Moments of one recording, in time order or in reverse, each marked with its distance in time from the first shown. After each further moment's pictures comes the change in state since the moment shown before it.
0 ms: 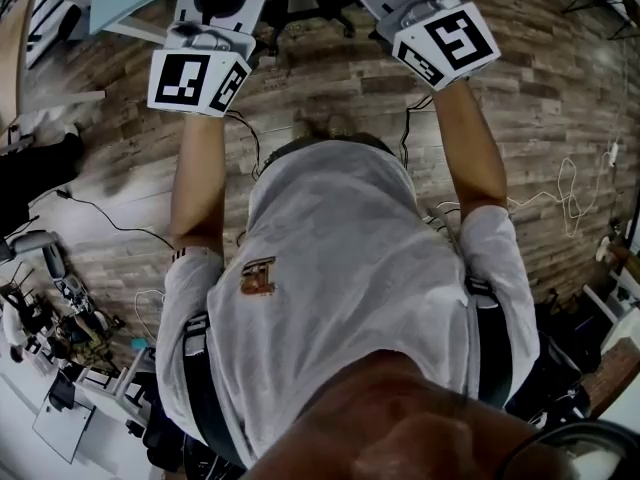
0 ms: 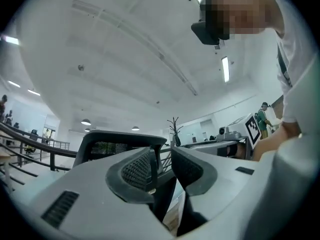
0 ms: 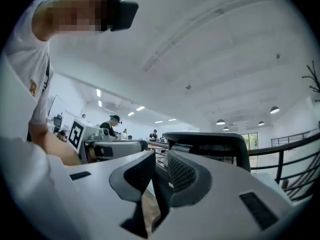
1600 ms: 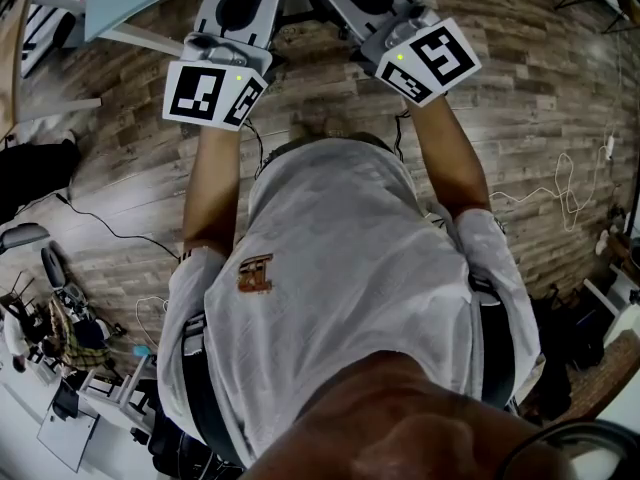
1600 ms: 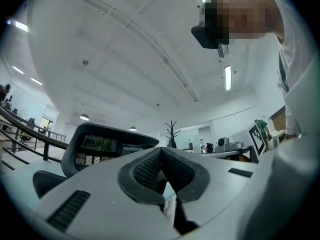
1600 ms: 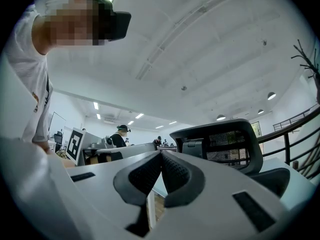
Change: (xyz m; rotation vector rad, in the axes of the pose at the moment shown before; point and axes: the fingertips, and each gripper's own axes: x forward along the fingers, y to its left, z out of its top) left arm -0.006 -0.025 0.004 -0.091 -0.038 -0.031; right arm 0.002 0.035 0.000 0.152 -0.070 0.025
